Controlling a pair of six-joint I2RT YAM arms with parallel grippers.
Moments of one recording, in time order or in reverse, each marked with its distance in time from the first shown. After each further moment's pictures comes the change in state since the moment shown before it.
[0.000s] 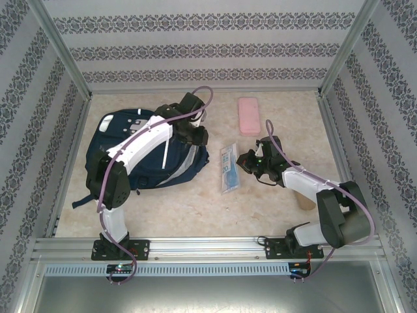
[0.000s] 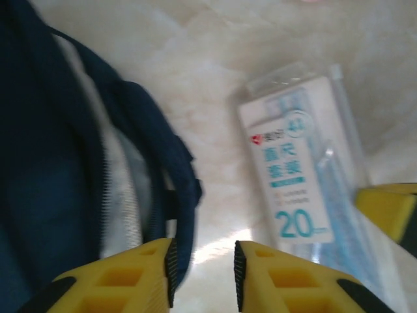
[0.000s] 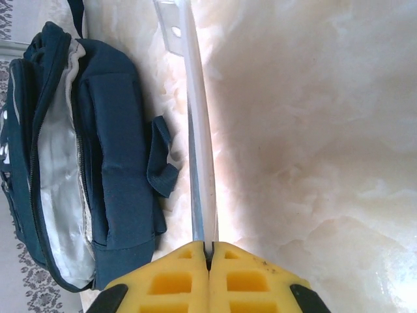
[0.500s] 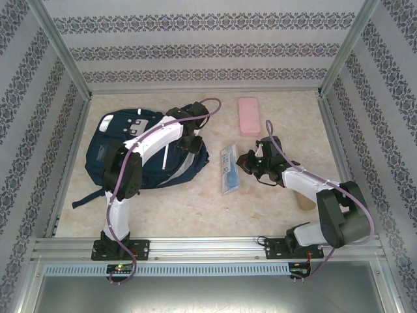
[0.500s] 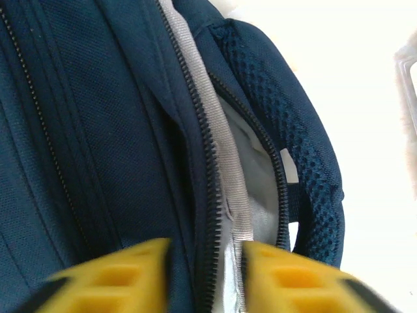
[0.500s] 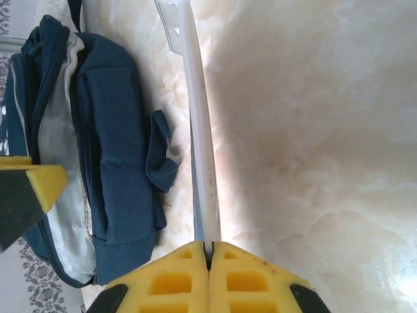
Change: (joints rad) left arm -0.002 0.148 0.021 -0.101 -0.192 0.097; right arm -0.001 0.000 0.003 -0.009 -0.019 0.002
